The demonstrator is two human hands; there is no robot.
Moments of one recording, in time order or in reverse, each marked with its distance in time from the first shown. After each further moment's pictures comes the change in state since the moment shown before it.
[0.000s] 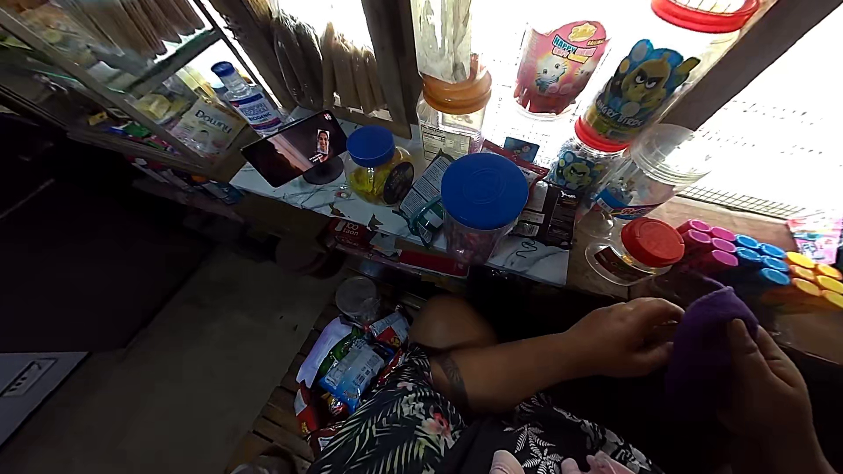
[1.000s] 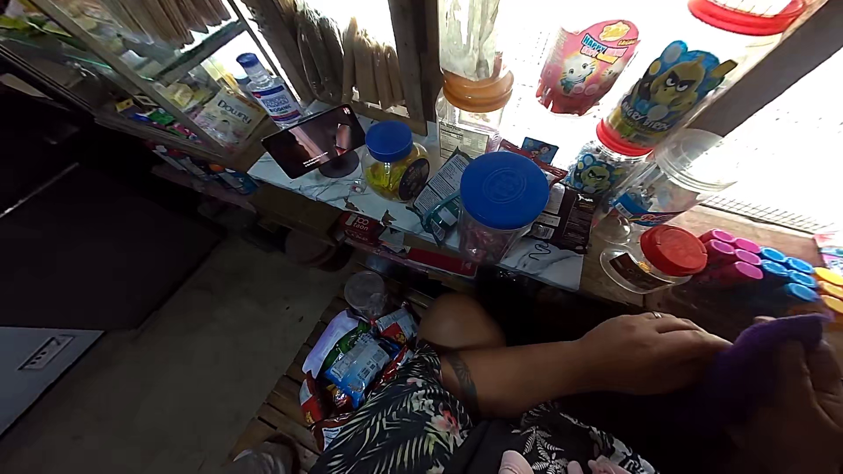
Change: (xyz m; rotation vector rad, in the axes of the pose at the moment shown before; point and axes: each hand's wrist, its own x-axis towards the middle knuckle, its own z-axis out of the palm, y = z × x) left_hand -0.003 0.002 0.007 0.164 0.152 0.279; right_hand 0.000 0.008 0.002 0.021 0.068 -0.238
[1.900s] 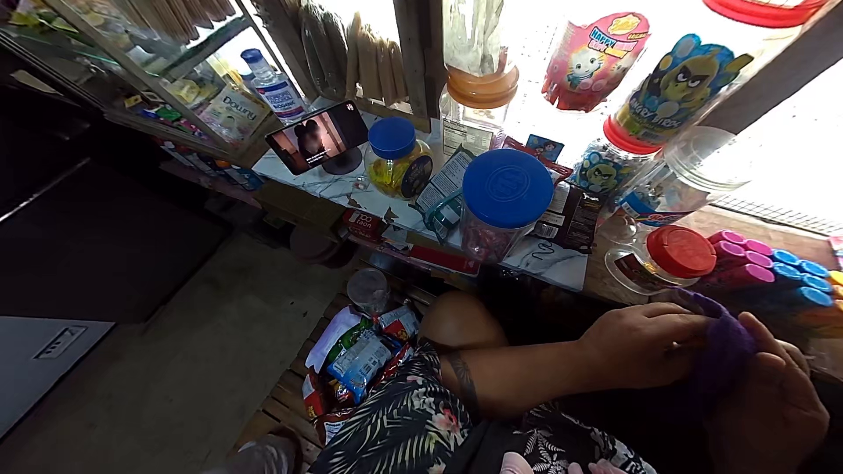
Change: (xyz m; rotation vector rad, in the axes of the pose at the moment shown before) left_hand 0.002 0.000 -0.002 -0.011 0.134 -0.122; right_hand -0.009 0.024 0.006 -0.332 0.028 -0.278
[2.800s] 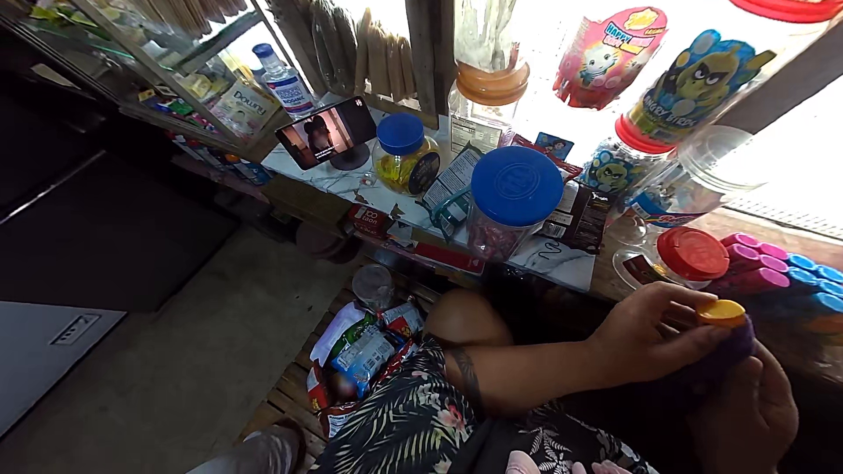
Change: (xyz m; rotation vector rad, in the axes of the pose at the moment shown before) left_hand 0.003 0.002 0.003 -0.397 0.181 -0.187; right_hand -0.018 0.005 0.007 0.210 -0.031 0.214
